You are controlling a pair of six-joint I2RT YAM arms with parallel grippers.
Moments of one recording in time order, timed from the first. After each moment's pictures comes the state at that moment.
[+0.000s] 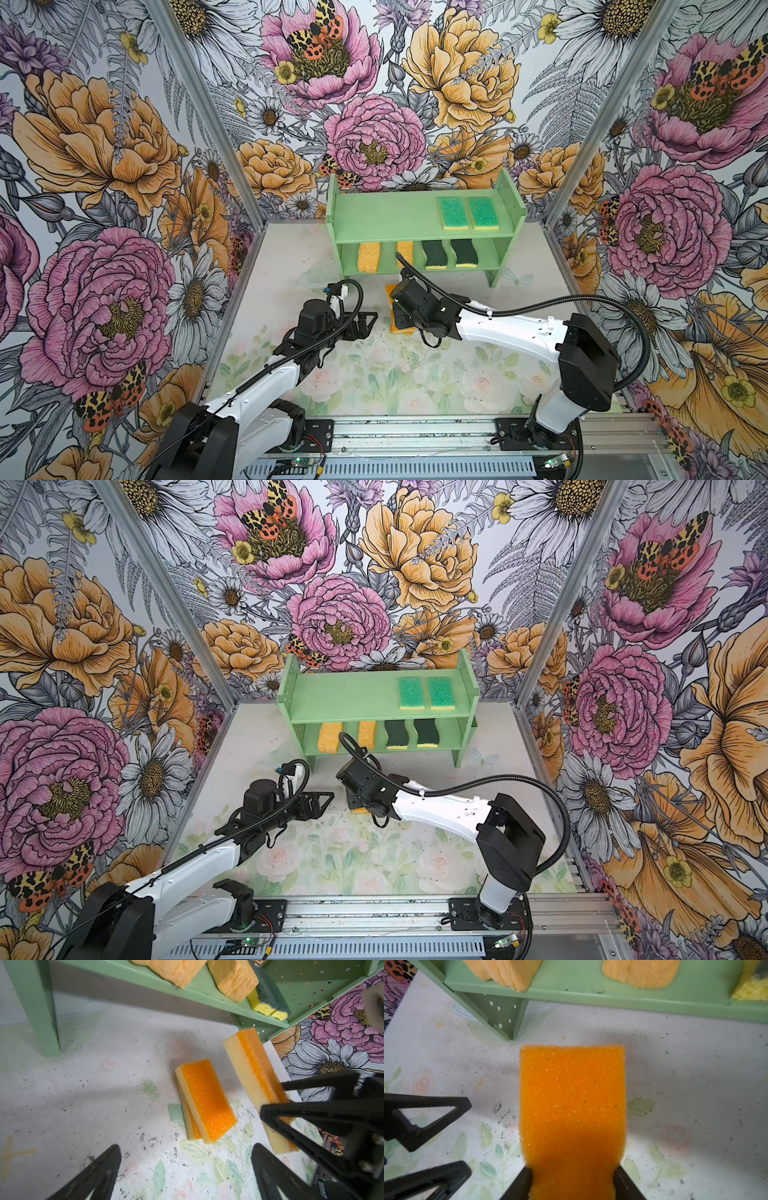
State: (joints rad) left arm -0.36 1.03 0.35 0.18 0.34 -0.48; right arm 0.95 1.65 1.23 -0.51 0.27 0.62
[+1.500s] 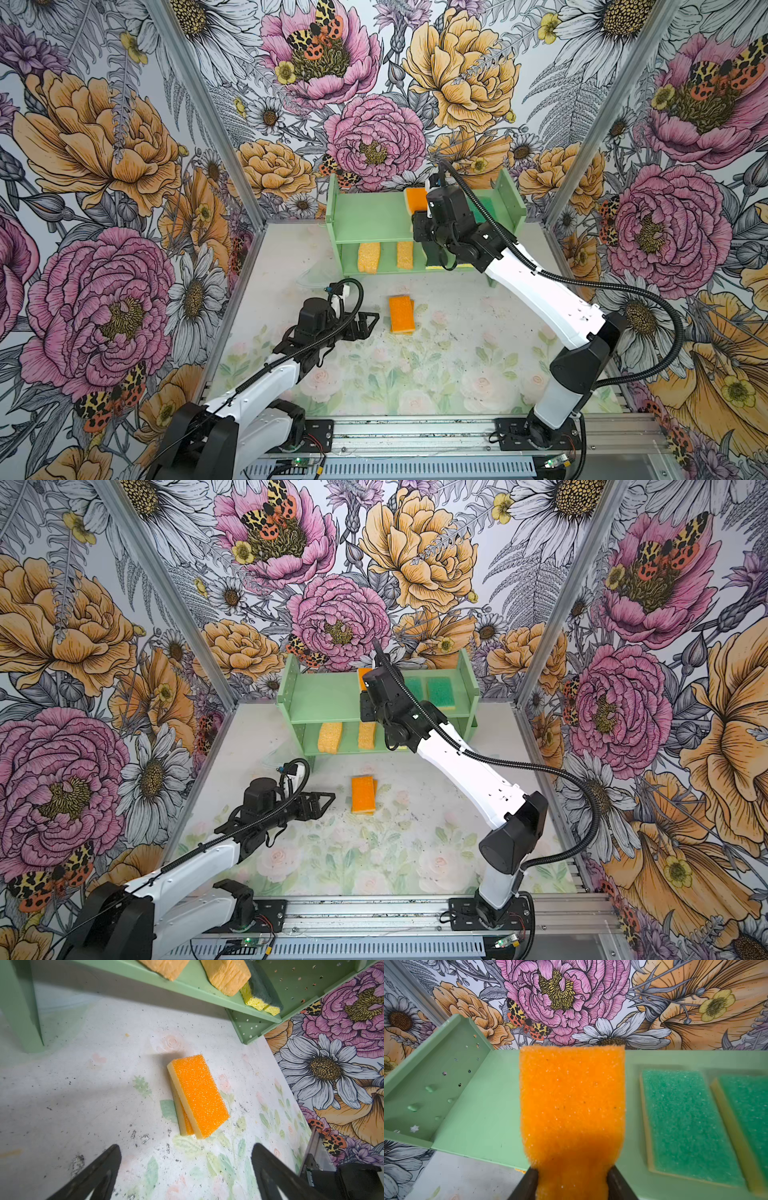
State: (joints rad) left arm -0.35 1.04 0.37 0.15 0.39 -0.48; right arm 0.70 1.75 1.94 -0.72 0.34 0.37
